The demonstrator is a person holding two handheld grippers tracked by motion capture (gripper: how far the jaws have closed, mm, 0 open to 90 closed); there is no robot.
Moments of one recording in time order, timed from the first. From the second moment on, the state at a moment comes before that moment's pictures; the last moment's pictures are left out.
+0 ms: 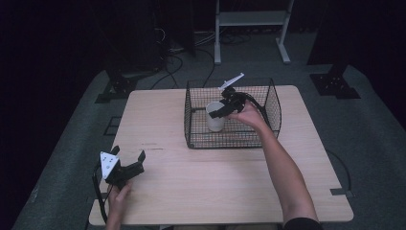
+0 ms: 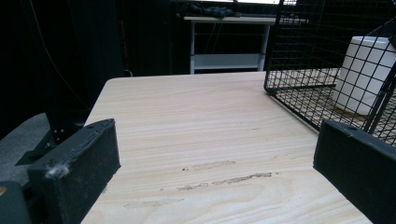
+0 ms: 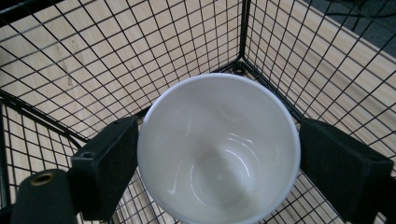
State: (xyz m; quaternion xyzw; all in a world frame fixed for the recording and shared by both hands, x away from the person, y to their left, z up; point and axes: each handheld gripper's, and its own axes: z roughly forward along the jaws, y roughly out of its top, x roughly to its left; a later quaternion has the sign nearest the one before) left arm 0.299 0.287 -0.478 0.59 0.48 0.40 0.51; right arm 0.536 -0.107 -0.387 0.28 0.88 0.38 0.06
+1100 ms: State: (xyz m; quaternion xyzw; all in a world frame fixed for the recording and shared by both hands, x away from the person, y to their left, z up) left arm 0.298 0.286 -0.478 0.59 0.48 0.40 0.51; right arm 0.484 -0.162 -0.341 0.27 0.83 0.48 0.06
